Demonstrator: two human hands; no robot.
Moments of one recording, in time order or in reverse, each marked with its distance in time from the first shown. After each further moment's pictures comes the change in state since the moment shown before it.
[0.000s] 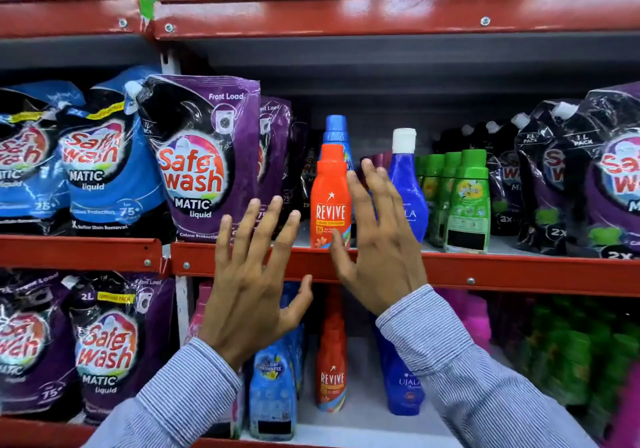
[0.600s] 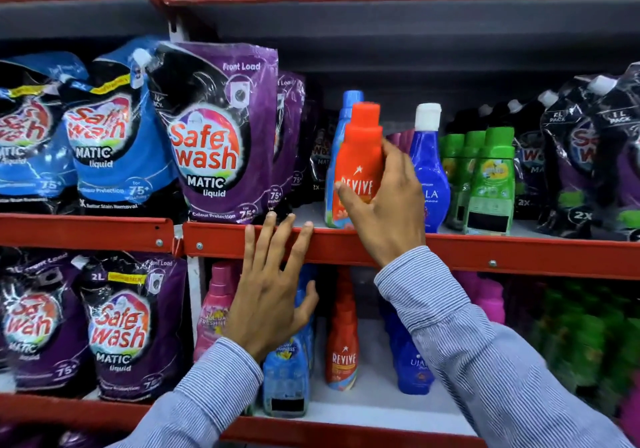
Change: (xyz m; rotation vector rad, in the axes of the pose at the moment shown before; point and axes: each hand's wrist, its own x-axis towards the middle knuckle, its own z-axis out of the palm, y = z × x) left_hand -0.032 -0.013 0.045 -0.080 -0.095 -0.012; right_hand 0.031 -0.008 0.018 0.317 0.041 0.371
